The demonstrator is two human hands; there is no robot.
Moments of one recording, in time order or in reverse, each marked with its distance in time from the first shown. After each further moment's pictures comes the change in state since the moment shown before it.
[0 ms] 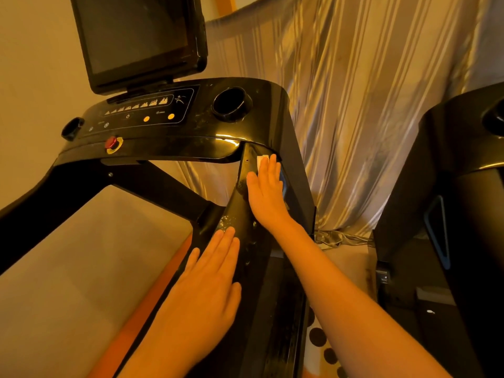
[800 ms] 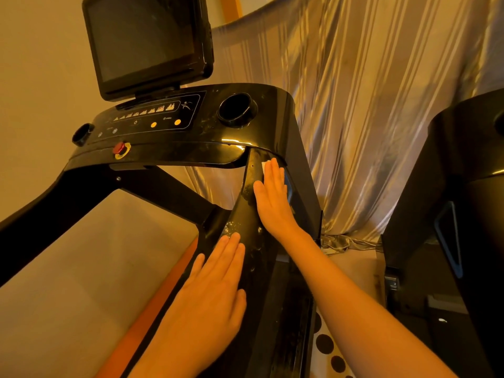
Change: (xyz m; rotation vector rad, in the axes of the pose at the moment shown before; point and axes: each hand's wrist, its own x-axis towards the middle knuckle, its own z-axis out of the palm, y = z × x) left_hand 0.003 0.001 -0.001 0.027 -0.040 0.001; right_hand 0.002 0.017 0.000 0.076 -0.007 -0.090
